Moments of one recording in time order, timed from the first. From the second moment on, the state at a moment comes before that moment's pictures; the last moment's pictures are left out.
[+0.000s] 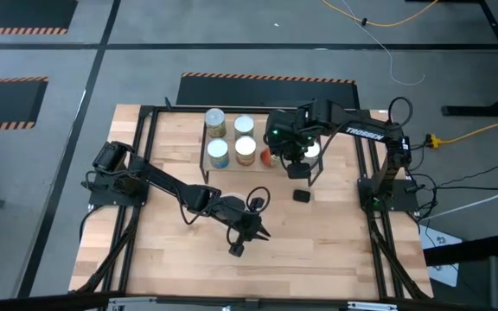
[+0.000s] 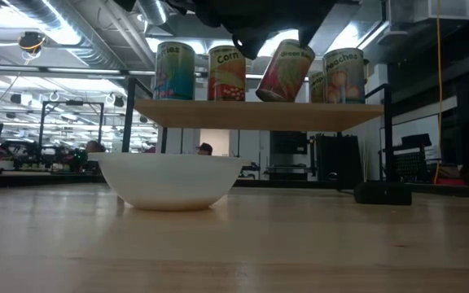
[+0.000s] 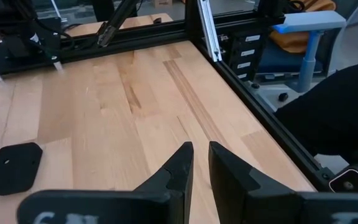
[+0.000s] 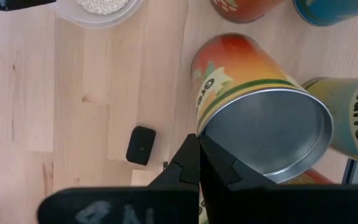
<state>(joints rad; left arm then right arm) -0.31 1.79 1.13 0.27 0.07 0.00 -0.12 1.83 2.06 -1.57 -0.02 -0.24</state>
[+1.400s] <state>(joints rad) -0.34 1.79 1.13 0.27 0.07 -0.02 -0.13 1.82 2.06 -1.53 0.01 -0.22</state>
